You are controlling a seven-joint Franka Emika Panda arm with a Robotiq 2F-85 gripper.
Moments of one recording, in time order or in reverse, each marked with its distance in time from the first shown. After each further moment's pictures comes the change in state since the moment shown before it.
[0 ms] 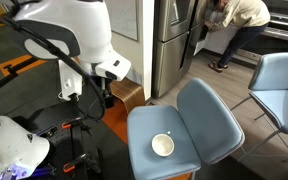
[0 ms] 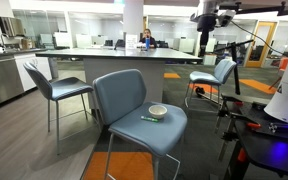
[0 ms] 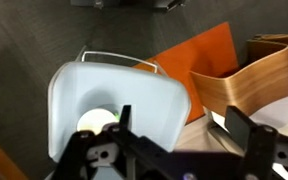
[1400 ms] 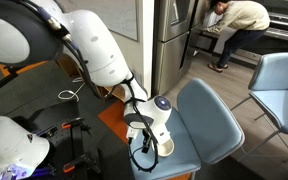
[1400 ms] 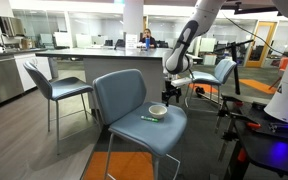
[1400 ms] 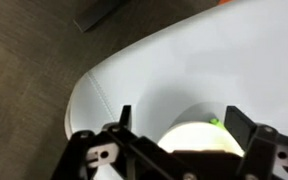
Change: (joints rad) arm -0.129 1.186 0.057 0.568 0.101 0.474 0.438
